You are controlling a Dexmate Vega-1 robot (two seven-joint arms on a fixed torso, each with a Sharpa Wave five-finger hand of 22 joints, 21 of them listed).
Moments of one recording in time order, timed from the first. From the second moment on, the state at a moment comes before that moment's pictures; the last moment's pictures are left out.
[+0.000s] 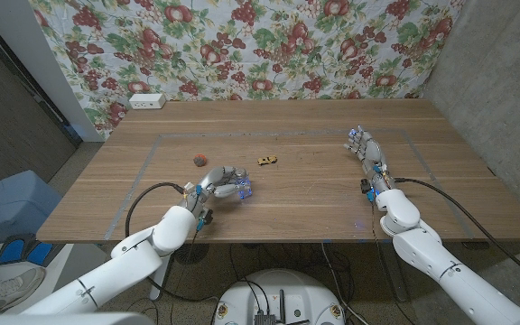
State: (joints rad) left arm 1.23 0.81 0.45 -1.95 0.01 0.10 0.34; left_hand 1.04 -0.03 0.54 -0.18 0.17 0.79 -0.01 0.29 0.19 0.85 -0.09 0.26 0.18 0.93 -0.08 0.22 0.17 0.87 0.02 0.41 0.18; right arm -1.08 -0.53 -0.34 -1.49 0.49 0.41 -0.20; right_hand 0.17 0.15 0.41 -0.06 0.17 0.24 0.12 0.19 0.18 0.28 0.08 0.21 0.20 0.15 0.03 0.25 0.37 0.25 0.05 0.52 0.16
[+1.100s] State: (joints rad) left arm 1.25 0.72 0.43 -1.92 0.02 0.05 0.49; left_hand 1.10 -0.09 0.54 -0.18 0.17 0.88 0.07 0.27 0.20 0.95 -0.03 0.25 0.18 1.01 -0.05 0.25 0.19 0.93 0.04 0.57 0.19; right arm -1.08 -0.54 -0.34 -1.50 0.48 0.38 -0.21; right_hand 0.17 0.15 0.41 -0.06 0.17 0.24 0.12 0.19 0.18 0.28 0.07 0.21 0.20 0.15 0.03 0.25 0.36 0.26 0.05 0.51 0.17
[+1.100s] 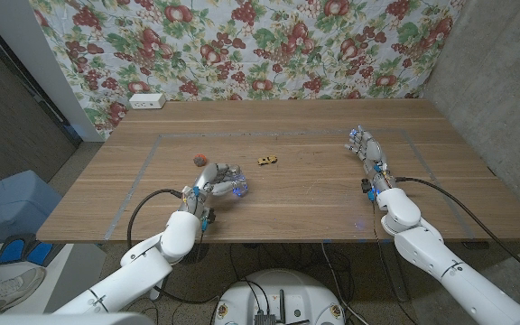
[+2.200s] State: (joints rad) left arm 1.27 0.68 0.37 -1.93 -0.01 0.02 0.55; left_hand 1.11 -0.09 0.54 -0.18 0.17 0.89 0.08 0.26 0.20 0.96 -0.03 0.24 0.19 1.02 -0.05 0.24 0.19 0.93 0.04 0.60 0.19; right arm -1.02 -0.54 -0.36 -1.46 0.47 0.38 -0.18; right_hand 0.17 0.15 0.41 -0.06 0.17 0.25 0.12 0.19 0.18 0.28 0.07 0.21 0.20 0.15 0.03 0.25 0.36 0.26 0.05 0.50 0.17
